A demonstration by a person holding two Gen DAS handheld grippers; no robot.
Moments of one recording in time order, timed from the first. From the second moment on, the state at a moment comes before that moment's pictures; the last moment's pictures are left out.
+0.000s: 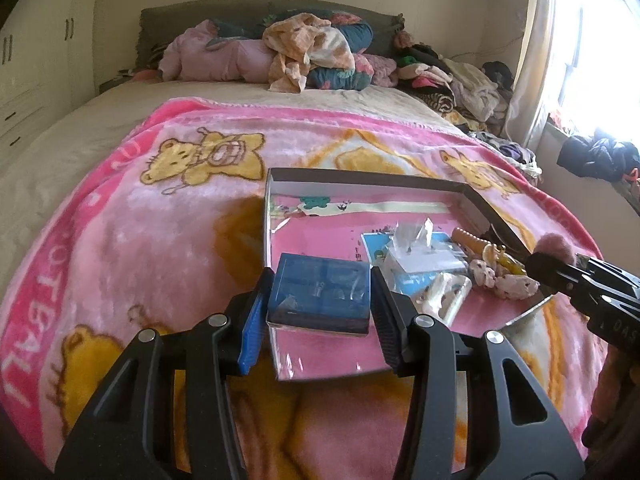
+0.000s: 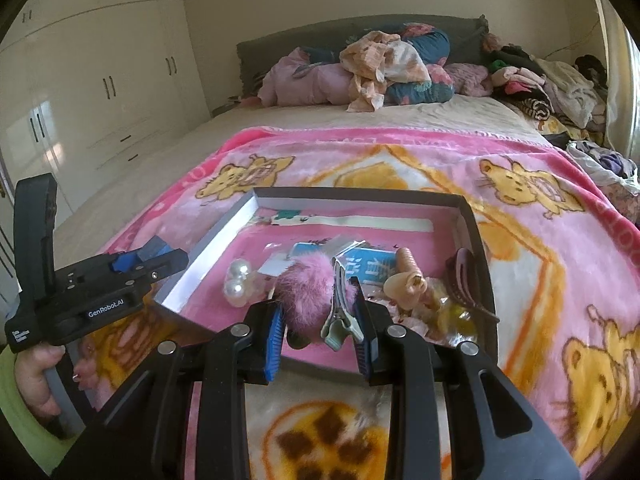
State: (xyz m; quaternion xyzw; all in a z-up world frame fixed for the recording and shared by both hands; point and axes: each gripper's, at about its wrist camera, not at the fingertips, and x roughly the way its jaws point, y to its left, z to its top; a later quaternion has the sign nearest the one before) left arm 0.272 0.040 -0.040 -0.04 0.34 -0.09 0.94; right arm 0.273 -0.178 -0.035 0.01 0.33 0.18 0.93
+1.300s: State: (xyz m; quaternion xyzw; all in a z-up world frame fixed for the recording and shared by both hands) left arm 0.321 0.022 -0.065 -0.02 0.36 -0.09 0.93; right arm 0.295 -0.174 -0.088 0.01 0.38 0.18 0.91
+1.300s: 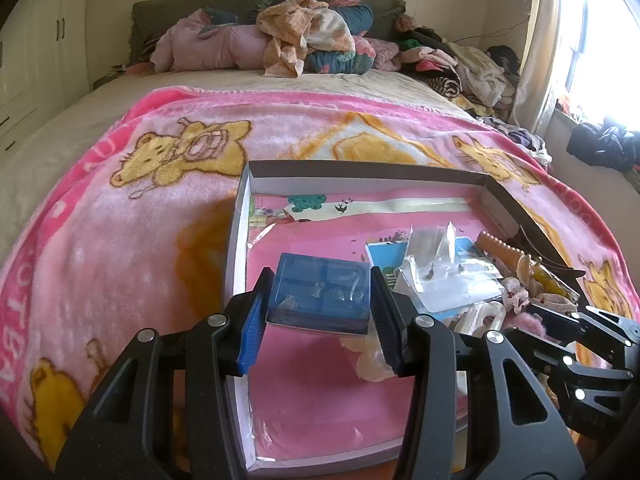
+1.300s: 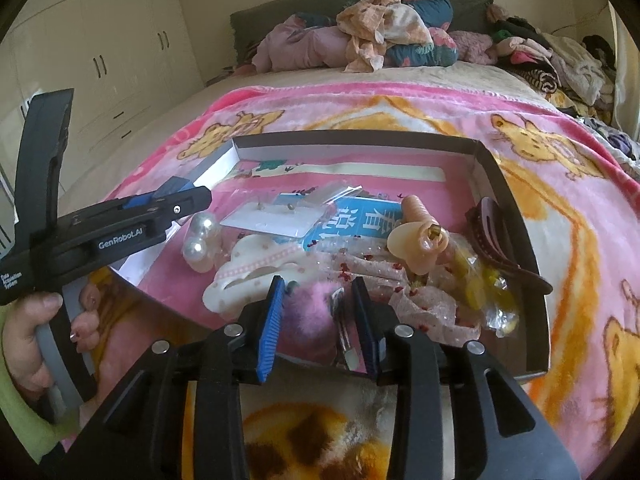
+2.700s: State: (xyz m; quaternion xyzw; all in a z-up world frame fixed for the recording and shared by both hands) left arm 0.250 0.010 0.004 -0.02 0.30 -0.10 0.95; right arm 0.214 -0.207 -0.014 0.01 0.29 0.15 0.95
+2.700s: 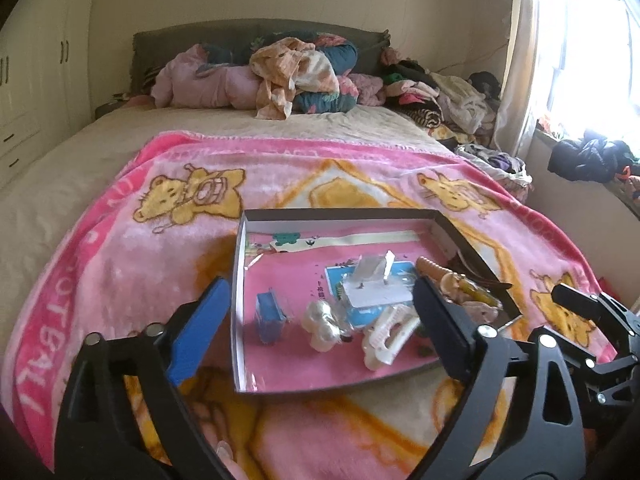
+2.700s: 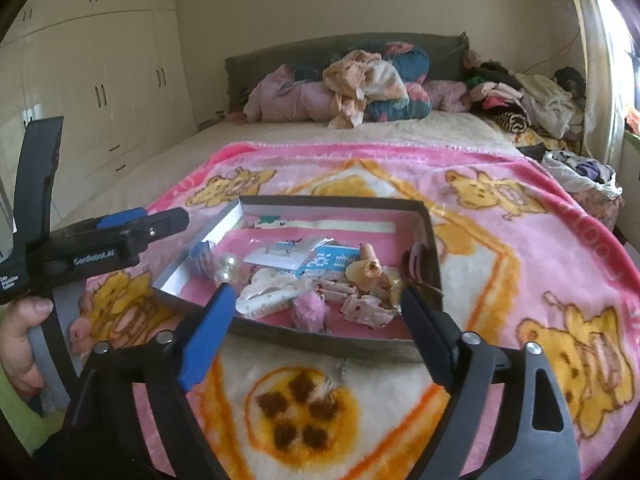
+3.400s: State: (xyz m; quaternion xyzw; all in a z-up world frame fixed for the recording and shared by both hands) left arm 0.162 0.008 0.013 -0.03 0.27 -0.10 0.96; right arm 0.133 -0.233 0.004 0.00 0.24 0.12 0.96
